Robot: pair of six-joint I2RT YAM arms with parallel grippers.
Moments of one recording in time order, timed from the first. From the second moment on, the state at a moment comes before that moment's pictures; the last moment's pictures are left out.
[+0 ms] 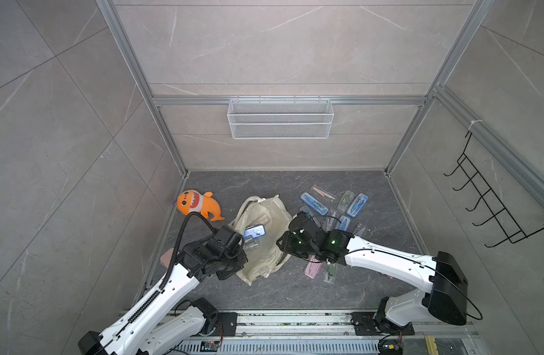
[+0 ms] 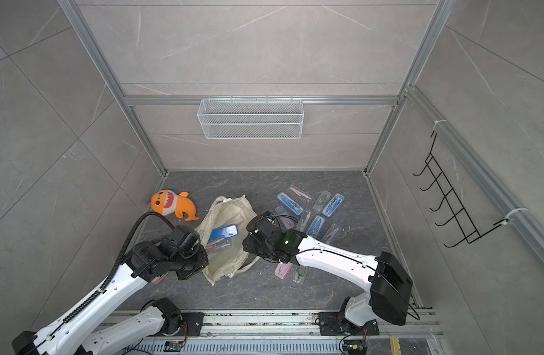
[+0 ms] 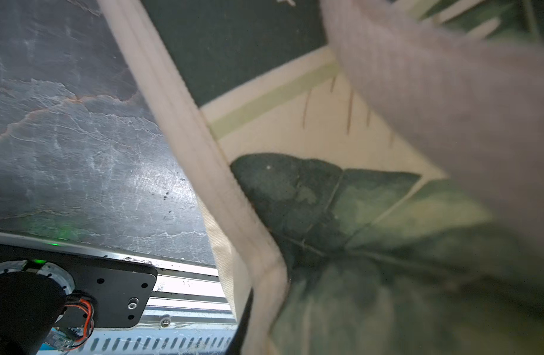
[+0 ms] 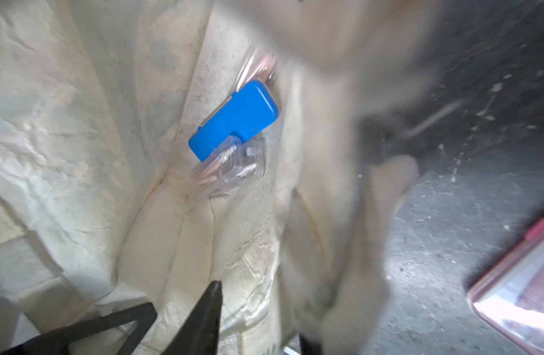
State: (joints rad) left arm -0.68 0.89 0.92 -1.16 0.05 -1.16; right arm 1.00 1.43 1.13 -0.48 0.05 1.15
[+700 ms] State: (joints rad) left arm -0.74 0.90 0.93 -1.11 0.04 -1.19; right arm 1.09 1.79 1.39 -0.46 0.00 1.19
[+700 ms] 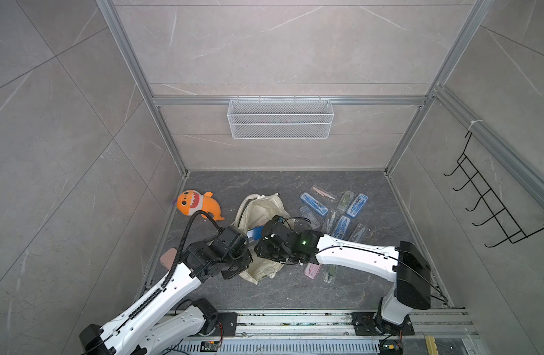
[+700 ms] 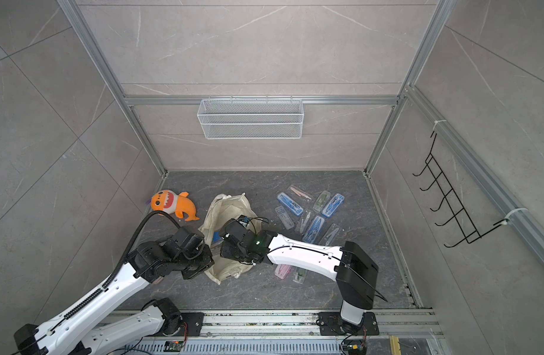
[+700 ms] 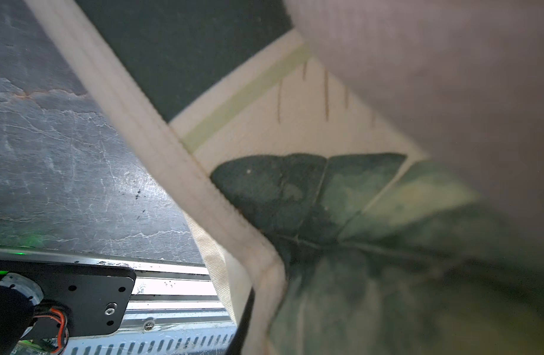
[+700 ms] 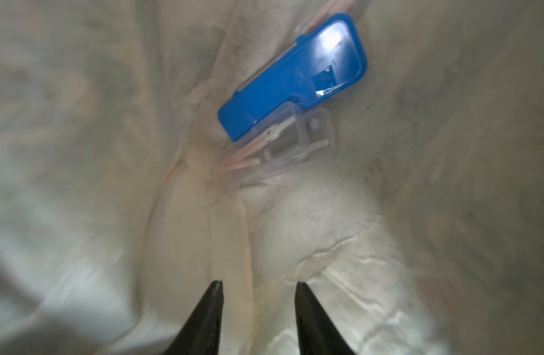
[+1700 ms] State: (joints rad) left arm -0.75 0.86 0.86 -1.07 0.05 -1.19; right arm 0.97 2.25 1.85 -0.62 -0.09 0.94
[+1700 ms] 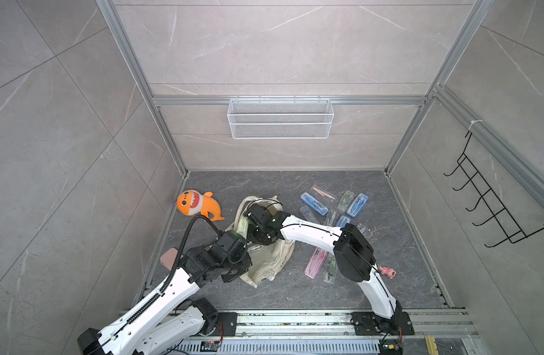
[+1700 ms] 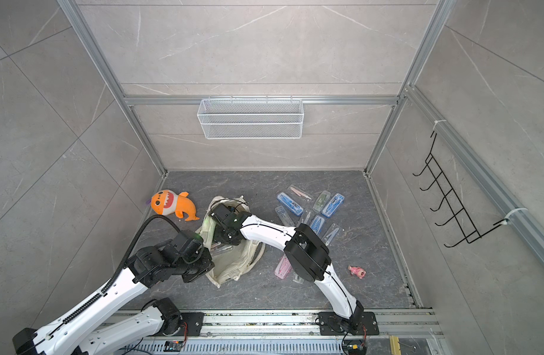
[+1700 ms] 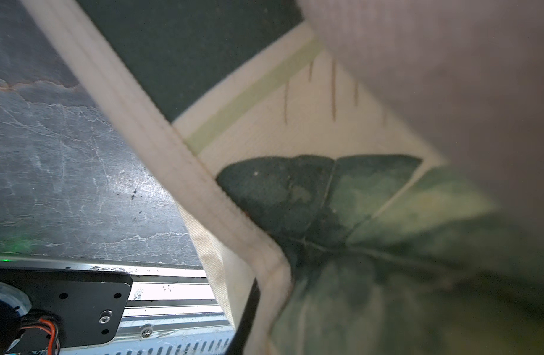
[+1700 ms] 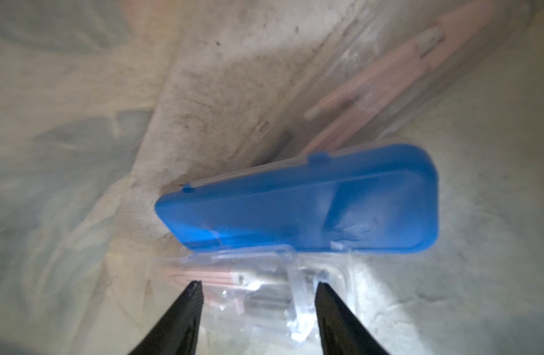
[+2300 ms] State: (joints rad) left arm -0.75 0.86 0.86 -1.07 0.05 -1.19; right arm 0.95 2.30 1.81 -0.43 -0.30 0.97
